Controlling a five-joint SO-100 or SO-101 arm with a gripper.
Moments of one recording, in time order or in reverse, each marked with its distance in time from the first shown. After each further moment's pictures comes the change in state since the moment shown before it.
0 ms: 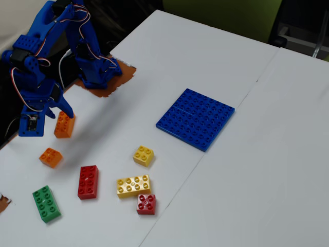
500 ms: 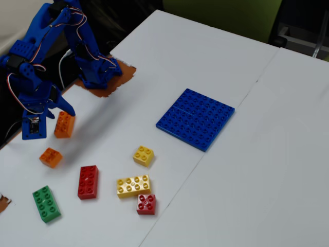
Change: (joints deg) arm 3.6 -4.0 0.0 -0.5 -7.6
